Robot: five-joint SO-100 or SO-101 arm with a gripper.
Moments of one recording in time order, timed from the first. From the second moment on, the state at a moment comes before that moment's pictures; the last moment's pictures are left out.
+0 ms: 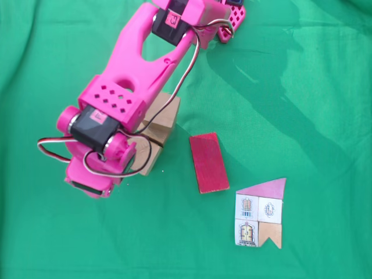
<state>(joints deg) 28.1 58.9 42.9 86.5 -7.6</state>
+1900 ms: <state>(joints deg) 28.1 108.5 105.8 101.7 -7.6</state>
